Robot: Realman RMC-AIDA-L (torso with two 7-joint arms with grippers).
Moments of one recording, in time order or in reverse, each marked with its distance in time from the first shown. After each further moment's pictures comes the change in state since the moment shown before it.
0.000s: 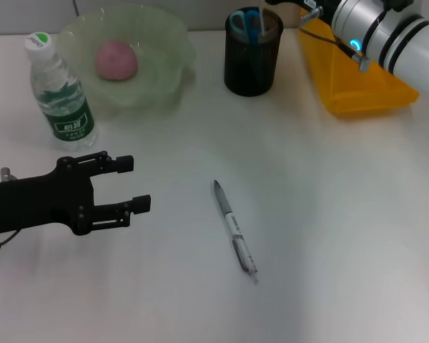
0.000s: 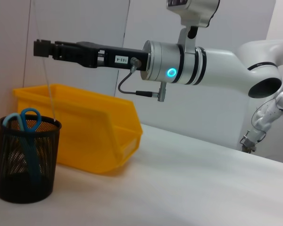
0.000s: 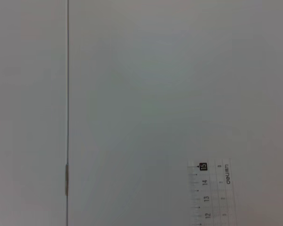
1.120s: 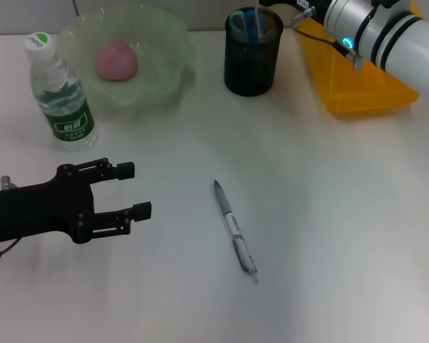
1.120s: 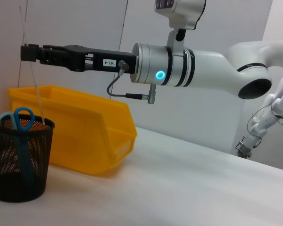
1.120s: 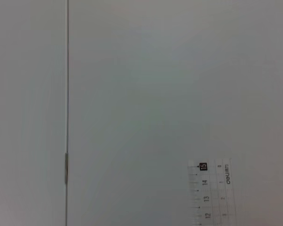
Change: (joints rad) left arm 0.020 -0.008 0.000 0.000 -0.006 0.022 0.003; right arm 0.043 0.000 0.000 0.040 0.002 0.031 -0.006
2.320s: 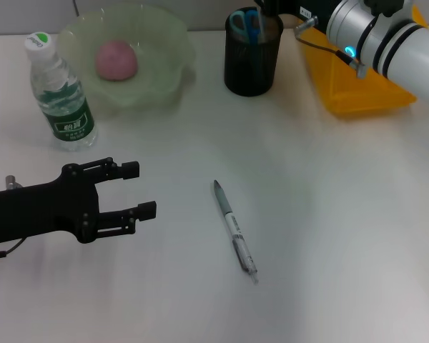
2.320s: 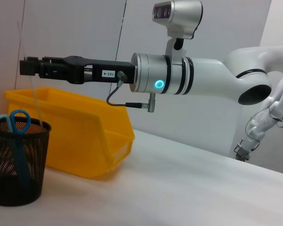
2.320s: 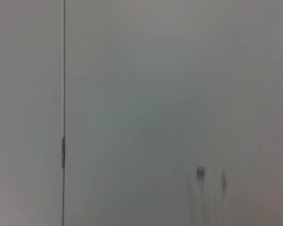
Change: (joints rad) left arm -0.003 -0.010 -0.002 0.000 -0.001 0.000 0.000; right arm -0.005 0.000 0.000 0.018 -0.009 0.009 -0.007
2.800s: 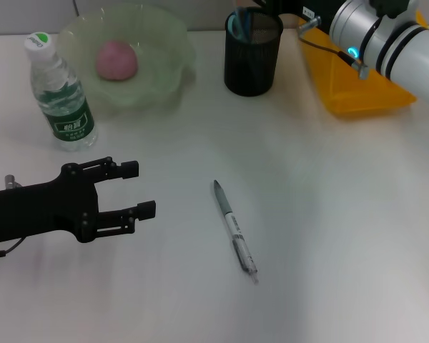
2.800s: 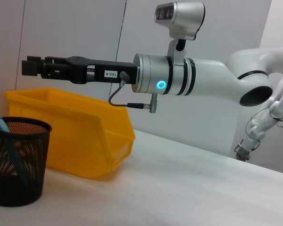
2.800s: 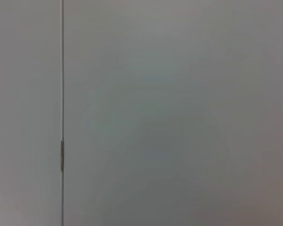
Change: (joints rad) left arm 0.000 0.001 0.000 0.002 -0.001 0.000 0.000; right arm -0.015 0.000 0.002 -0.009 0.005 -0.014 0.004
